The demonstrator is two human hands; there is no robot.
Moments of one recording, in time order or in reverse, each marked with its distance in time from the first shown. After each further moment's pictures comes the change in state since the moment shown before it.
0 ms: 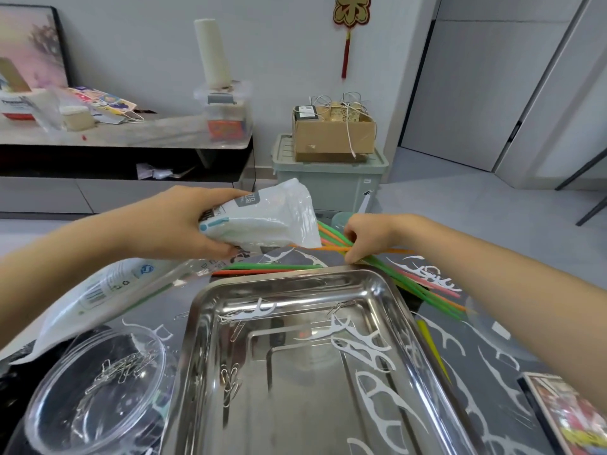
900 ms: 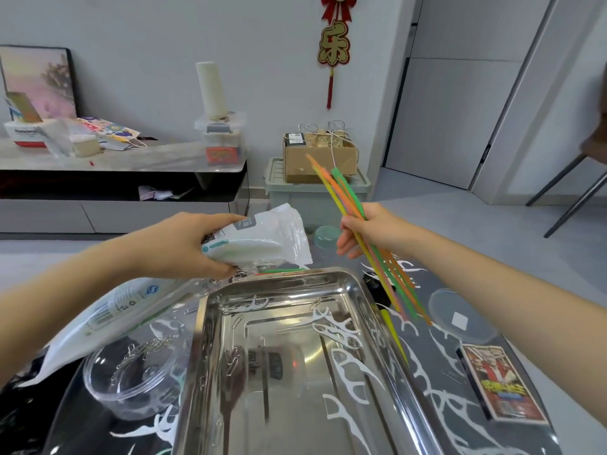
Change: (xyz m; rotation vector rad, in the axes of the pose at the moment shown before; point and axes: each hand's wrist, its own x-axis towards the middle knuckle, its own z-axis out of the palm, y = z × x) left_hand -0.045 0.042 -0.010 0.015 -0.031 -0.047; right_hand -0.094 -0.013 -0.007 1.028 0.360 -0.090
